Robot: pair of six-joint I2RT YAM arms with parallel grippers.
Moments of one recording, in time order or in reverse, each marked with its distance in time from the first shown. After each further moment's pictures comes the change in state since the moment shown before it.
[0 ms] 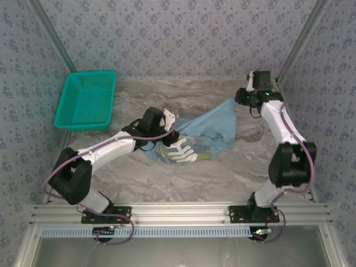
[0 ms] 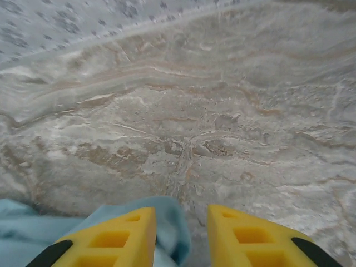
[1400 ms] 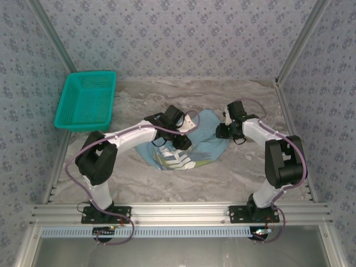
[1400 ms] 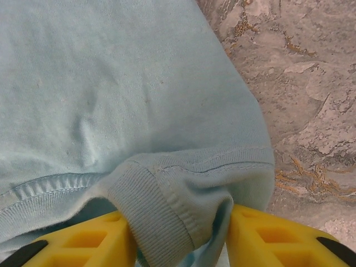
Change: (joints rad) left arm -0.083 0.306 0.330 -0.298 -0.040 0.333; right arm 0.172 -0.018 -0.417 0.055 -0.033 0.003
